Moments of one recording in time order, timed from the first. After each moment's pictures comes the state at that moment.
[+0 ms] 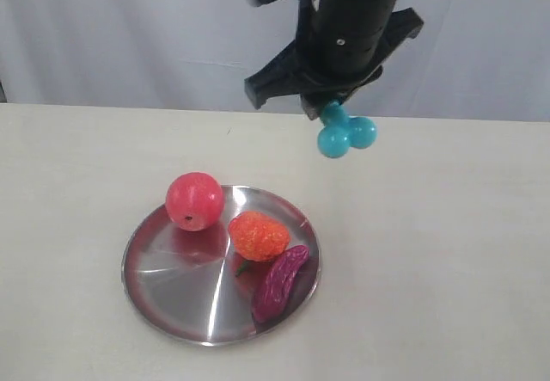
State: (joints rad) left arm 0.11 0.00 0.00 0.13 0.35 -0.16; right arm 0.28 1.79 -1.78 -0.31 1.22 0.21
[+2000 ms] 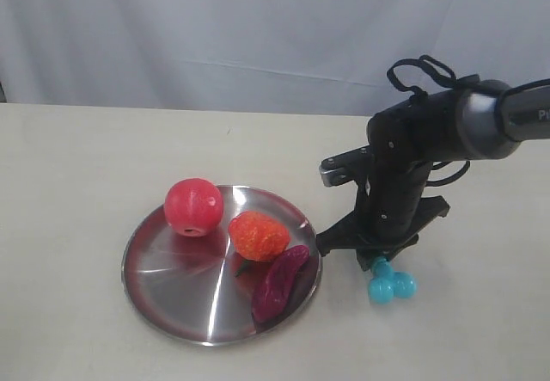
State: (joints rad) left arm 0.11 0.00 0.00 0.13 0.35 -0.16; right arm 0.05 2.00 -1.25 -0.16 0.78 0.19
